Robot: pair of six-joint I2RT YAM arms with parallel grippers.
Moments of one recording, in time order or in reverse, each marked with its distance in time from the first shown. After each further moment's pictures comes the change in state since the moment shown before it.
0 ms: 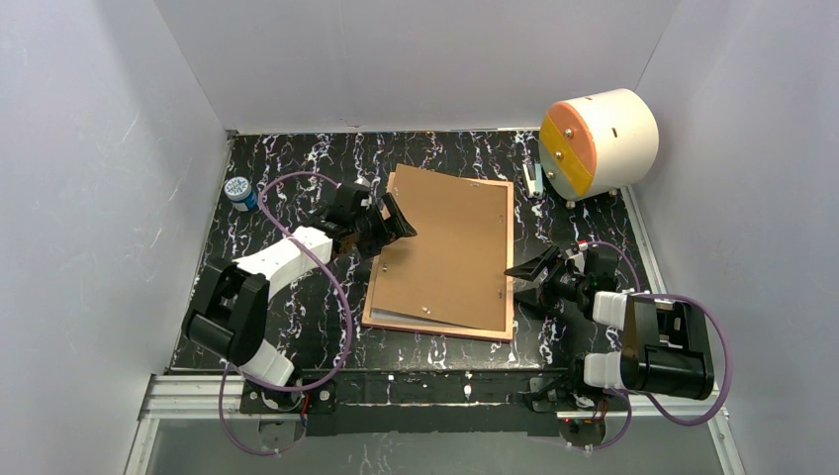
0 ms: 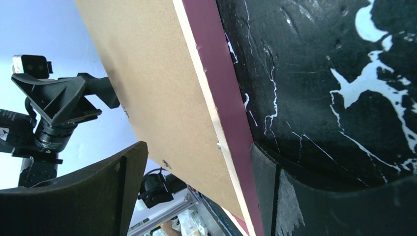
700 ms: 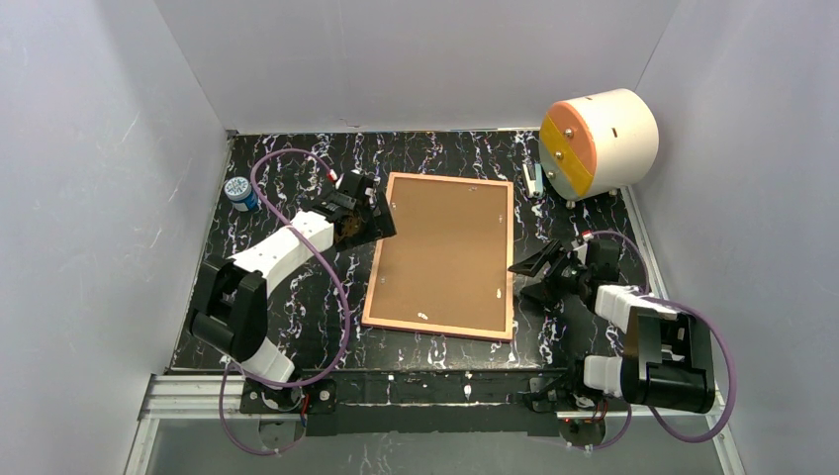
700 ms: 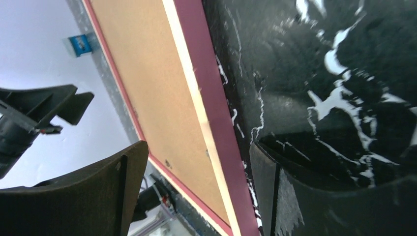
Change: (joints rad) left arm -0.010 0.031 0.198 -0.394 -0.364 0.204; right arm 0.007 -0.056 0.063 -0.152 0.105 -0.107
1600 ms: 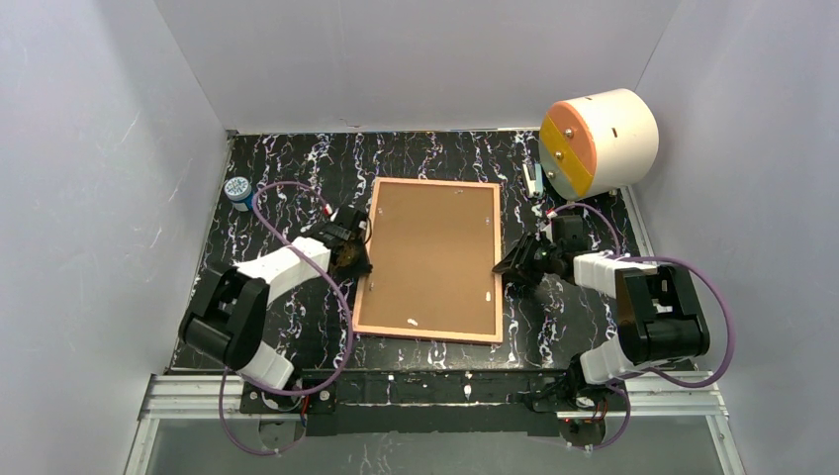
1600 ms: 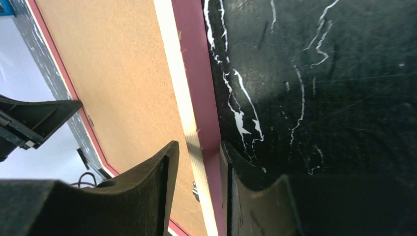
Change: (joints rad) left arm 0.005 -0.021 -0.261 0.124 0.023 0.030; right arm 0.233 0.229 0.242 -0.098 0.195 -0.139
